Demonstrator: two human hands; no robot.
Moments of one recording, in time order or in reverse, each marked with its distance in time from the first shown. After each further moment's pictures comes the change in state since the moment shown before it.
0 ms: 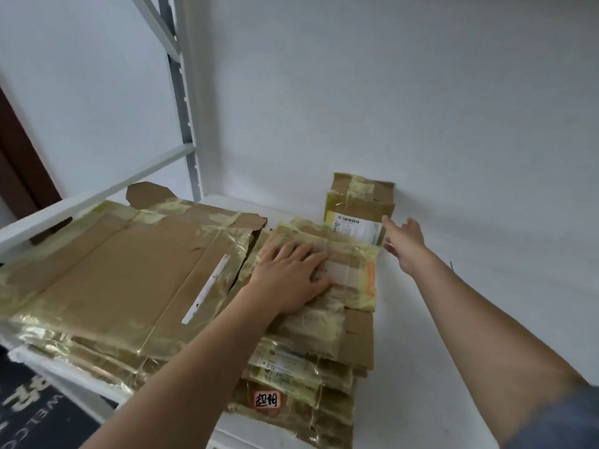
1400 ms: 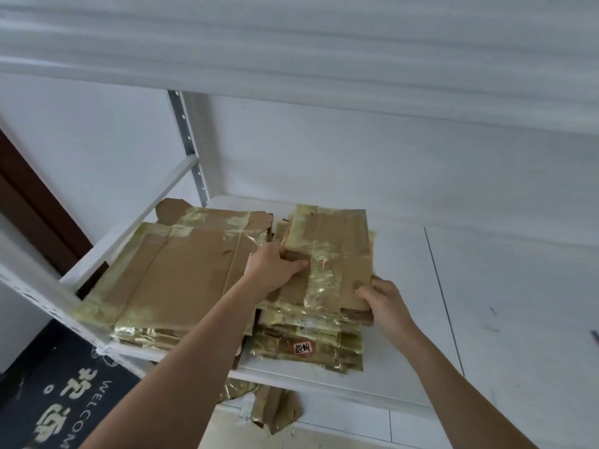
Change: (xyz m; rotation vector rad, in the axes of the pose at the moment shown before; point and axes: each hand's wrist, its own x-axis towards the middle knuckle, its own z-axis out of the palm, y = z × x) left_hand -0.072 -0.020 -0.085 -0.791 -0.057 -0.436; right_hand -0.243 0.001 -0.013 0.065 -0.309 0.004
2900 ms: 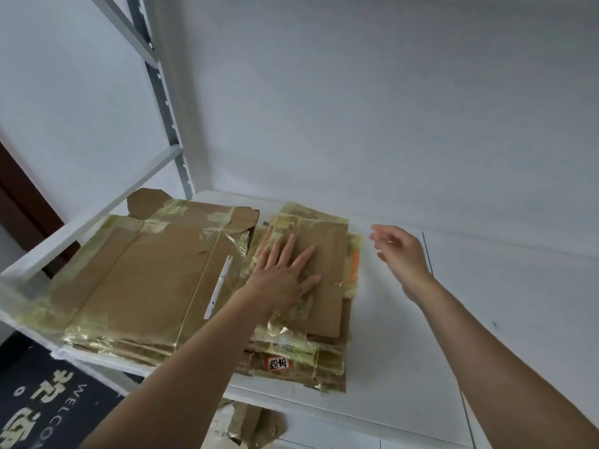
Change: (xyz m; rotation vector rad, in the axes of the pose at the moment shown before) left_hand 0.047 -0.029 0.072 0.771 -0.110 0.355; right_hand 0.102 -0.005 -0.067 -0.213 0.203 -0.253
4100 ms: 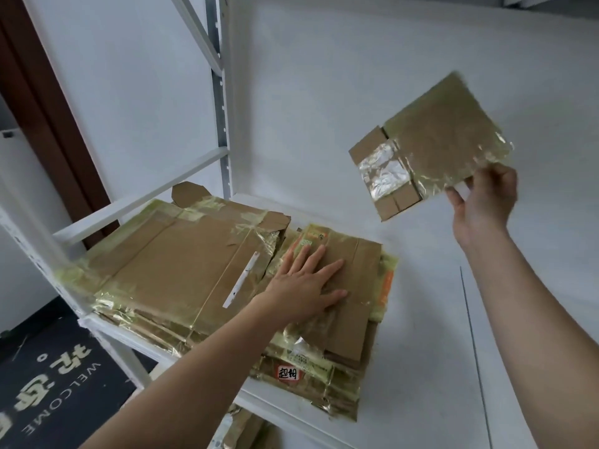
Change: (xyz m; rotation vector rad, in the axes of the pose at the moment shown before) left_hand -0.015 0.004 0.000 -0.075 0.118 -0.010; right_hand 0.084 -0.090 -0.018 0.710 0.310 -0.141
